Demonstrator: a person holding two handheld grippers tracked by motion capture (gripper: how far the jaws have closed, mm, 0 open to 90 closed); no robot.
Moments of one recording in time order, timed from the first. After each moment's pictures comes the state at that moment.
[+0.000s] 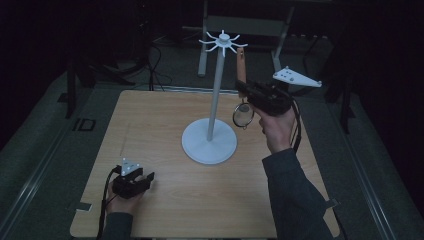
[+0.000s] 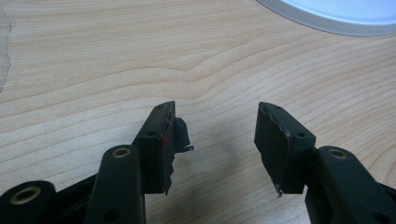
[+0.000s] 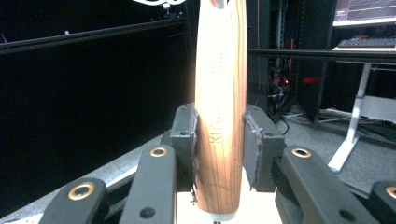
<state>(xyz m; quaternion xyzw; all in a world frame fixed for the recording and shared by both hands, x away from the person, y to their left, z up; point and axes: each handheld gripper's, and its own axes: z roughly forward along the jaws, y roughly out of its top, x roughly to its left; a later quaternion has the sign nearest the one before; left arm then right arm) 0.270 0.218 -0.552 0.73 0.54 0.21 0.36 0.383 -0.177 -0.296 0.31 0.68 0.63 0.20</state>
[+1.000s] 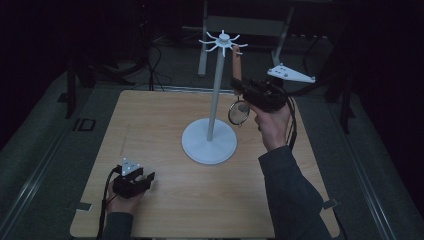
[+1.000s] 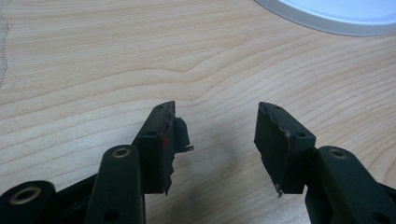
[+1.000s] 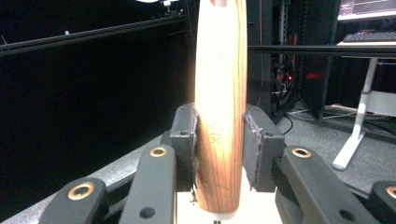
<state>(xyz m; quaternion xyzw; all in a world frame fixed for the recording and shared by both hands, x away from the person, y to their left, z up) 0.270 0.217 -0.551 0.74 0.54 0.21 0.36 0.392 -0.167 -0.295 0.32 0.69 0.63 0.19</state>
